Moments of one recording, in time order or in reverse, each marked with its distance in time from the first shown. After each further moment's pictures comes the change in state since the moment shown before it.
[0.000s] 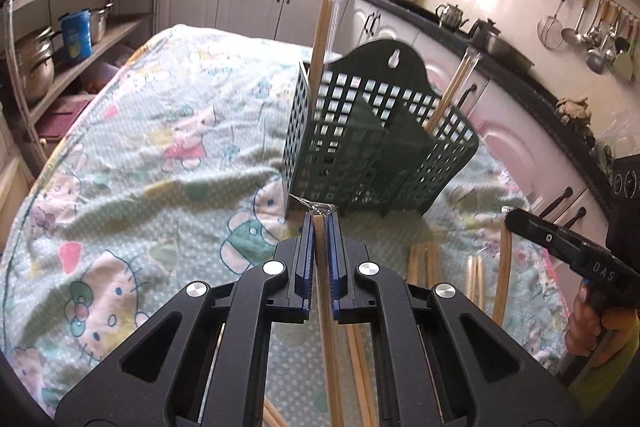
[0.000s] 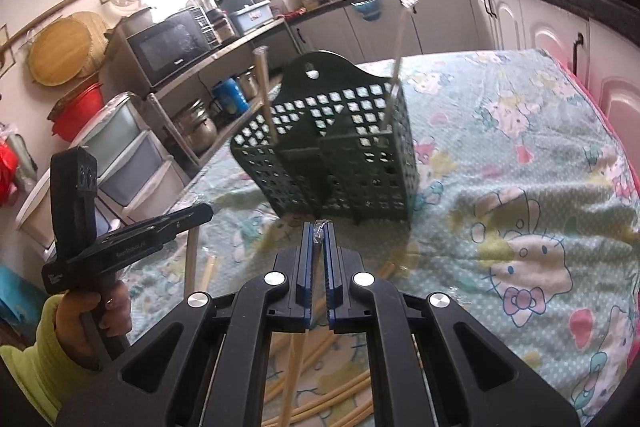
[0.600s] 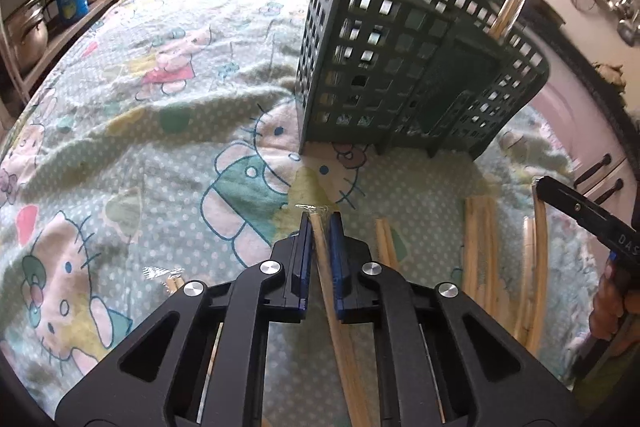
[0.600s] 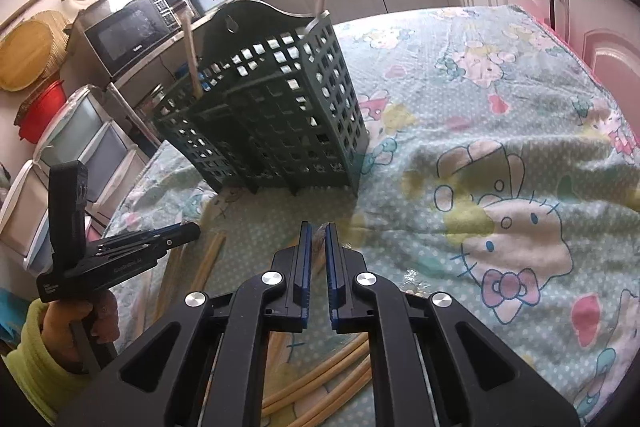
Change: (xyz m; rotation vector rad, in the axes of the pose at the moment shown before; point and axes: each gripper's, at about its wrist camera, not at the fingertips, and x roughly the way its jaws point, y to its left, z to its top) left arm 0.071 0.011 -0.027 -0.007 0.197 0.056; right arm 0.037 -0.051 -0.016 0.077 0.086 -0.089
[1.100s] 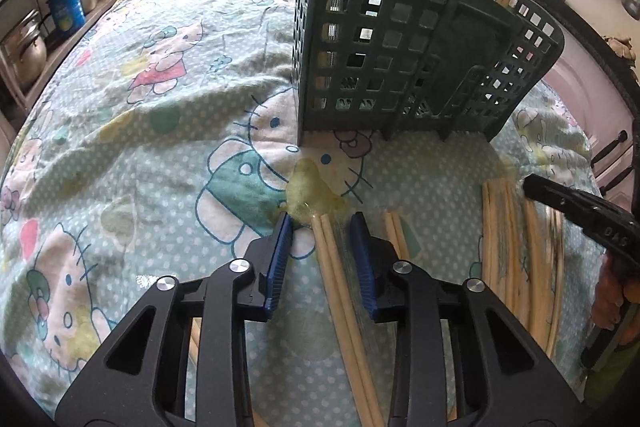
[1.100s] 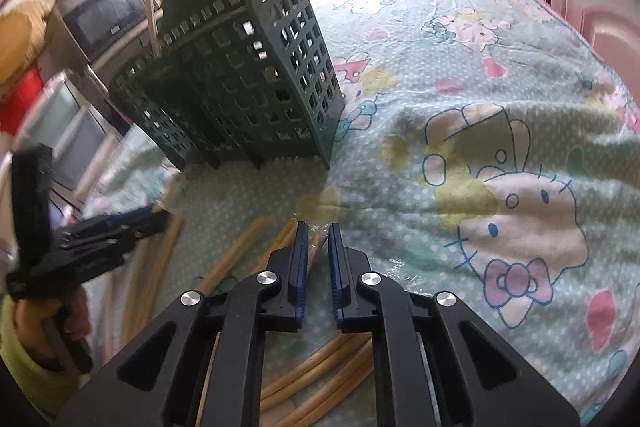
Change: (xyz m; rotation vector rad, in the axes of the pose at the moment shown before) left arm 0.018 -0.009 0.001 0.065 0.058 0.065; right arm 0.033 -0.020 -0.009 0.038 0.084 -0.046
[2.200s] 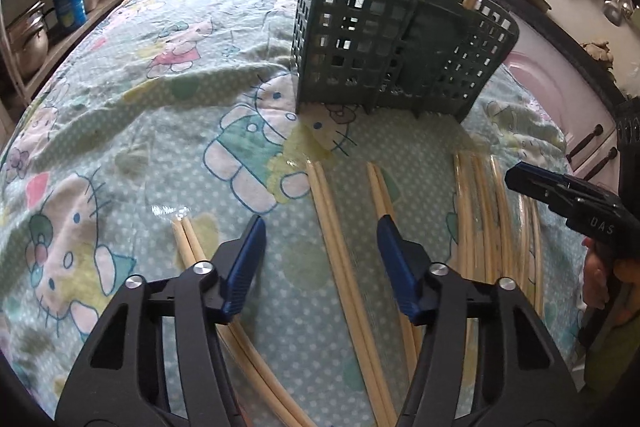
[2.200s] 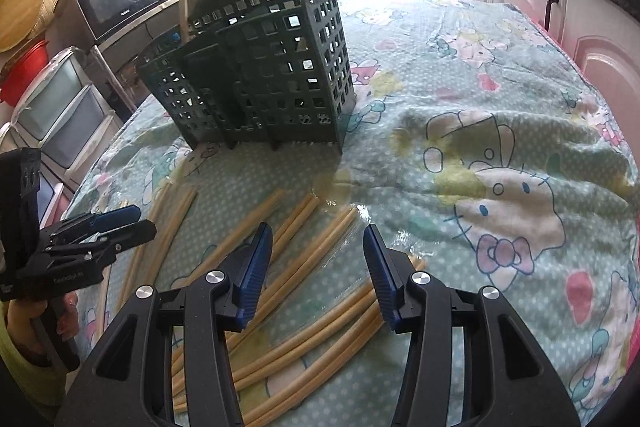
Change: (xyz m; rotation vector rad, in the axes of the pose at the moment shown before) left arm -0.028 0.005 -0.039 -0.016 -0.060 -0.061; right arm -0.012 0.020 -0.019 -0.103 0.001 -0.074
